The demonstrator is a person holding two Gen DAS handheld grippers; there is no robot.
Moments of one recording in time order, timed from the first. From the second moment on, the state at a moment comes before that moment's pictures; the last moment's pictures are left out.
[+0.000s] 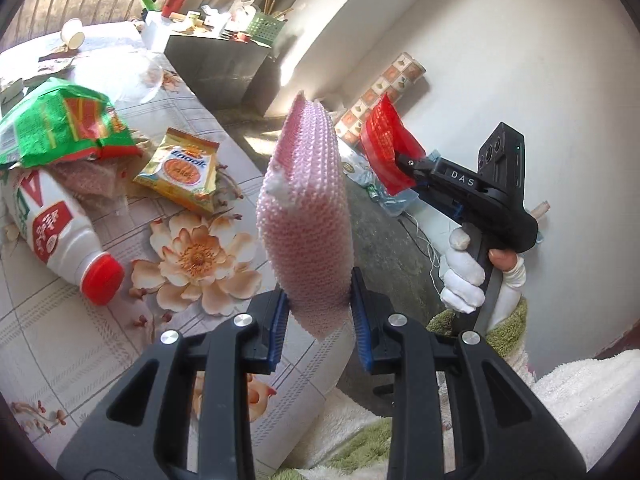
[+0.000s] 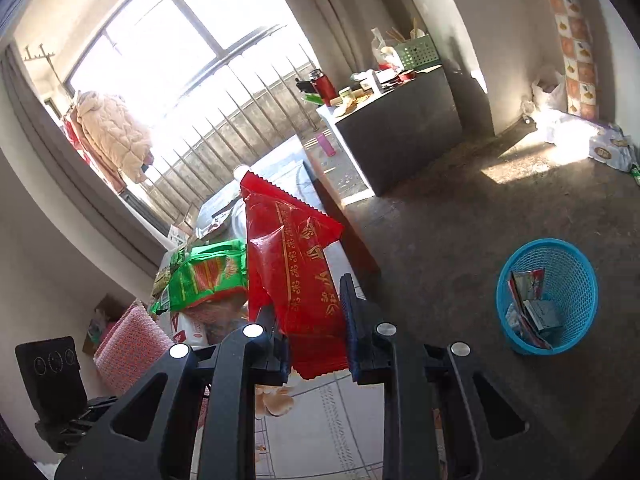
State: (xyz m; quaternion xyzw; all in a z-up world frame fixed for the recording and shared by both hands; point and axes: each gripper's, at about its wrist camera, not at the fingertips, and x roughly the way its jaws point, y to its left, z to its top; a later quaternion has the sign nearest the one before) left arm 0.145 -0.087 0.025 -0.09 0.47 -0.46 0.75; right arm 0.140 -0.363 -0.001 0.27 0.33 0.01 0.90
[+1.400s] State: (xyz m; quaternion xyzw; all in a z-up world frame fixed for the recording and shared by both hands) left arm 0.249 -0.430 -0.032 0.06 0.52 -0.47 0.71; right arm 0.082 -0.604 -0.203 0.51 0.36 -0.20 0.75
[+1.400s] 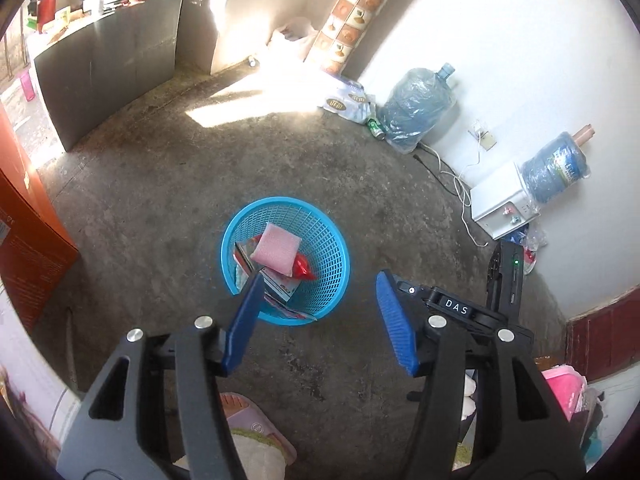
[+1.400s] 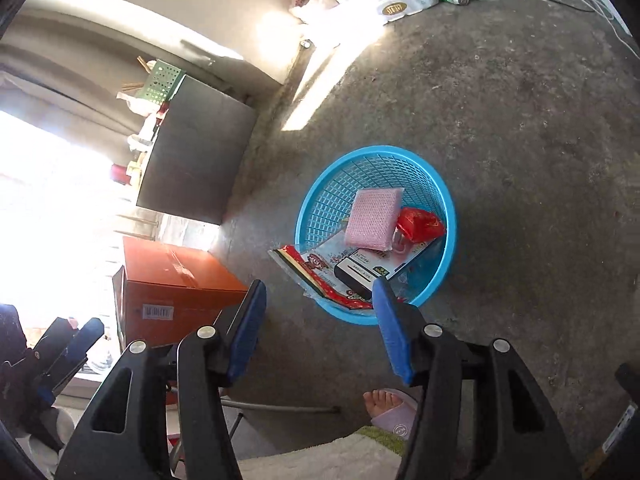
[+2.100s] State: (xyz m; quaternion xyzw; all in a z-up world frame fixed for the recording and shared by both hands) left arm 0.166 -0.007 0.011 -0.11 0.41 -0.22 0.88; right arm 0.240 -0.312 -0.079 0.34 0.48 0.07 0.81
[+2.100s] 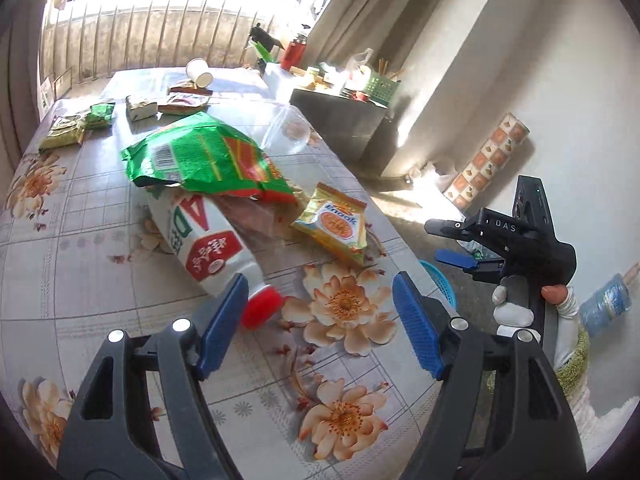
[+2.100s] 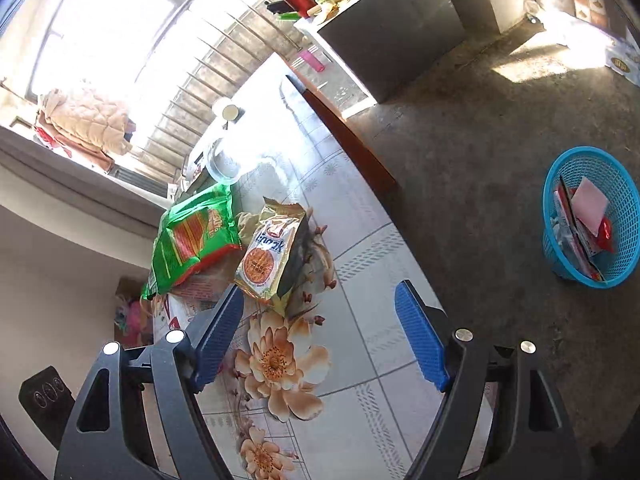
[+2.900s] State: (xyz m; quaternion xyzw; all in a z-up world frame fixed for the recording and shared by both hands) left arm 0.172 0.086 -0.024 -0.18 0.40 -0.18 0.88; right arm 0.292 -0.220 -0.099 0.04 0.52 -0.06 0.85
